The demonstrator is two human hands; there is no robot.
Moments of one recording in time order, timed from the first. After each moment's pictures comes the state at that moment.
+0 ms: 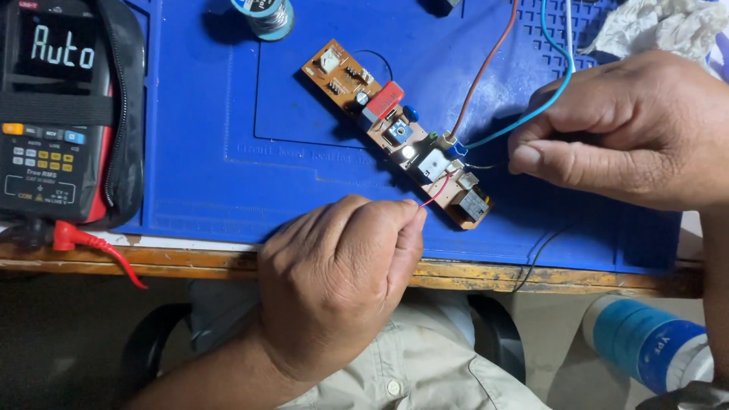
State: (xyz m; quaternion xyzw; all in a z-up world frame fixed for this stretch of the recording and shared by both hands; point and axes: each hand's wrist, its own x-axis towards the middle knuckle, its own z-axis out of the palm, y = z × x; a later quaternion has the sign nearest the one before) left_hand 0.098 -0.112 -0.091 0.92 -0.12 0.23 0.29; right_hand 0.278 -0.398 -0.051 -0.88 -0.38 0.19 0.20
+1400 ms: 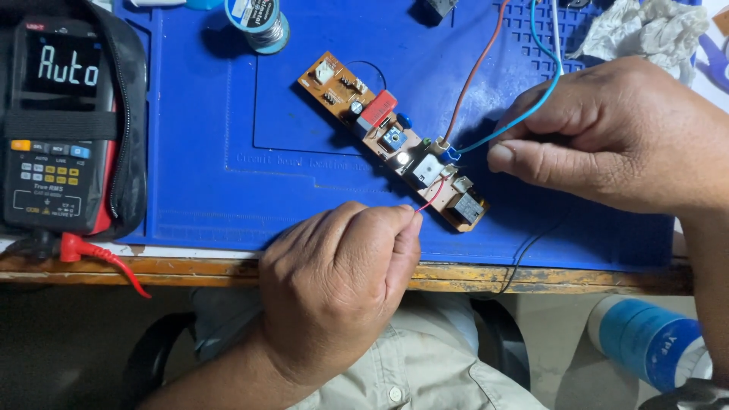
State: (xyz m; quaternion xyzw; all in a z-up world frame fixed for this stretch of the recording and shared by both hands) left_hand 0.098 -0.112 -0.092 0.92 -0.13 0.24 0.28; right_hand 0.276 -0.391 -0.057 -0.88 -0.39 0.18 0.20
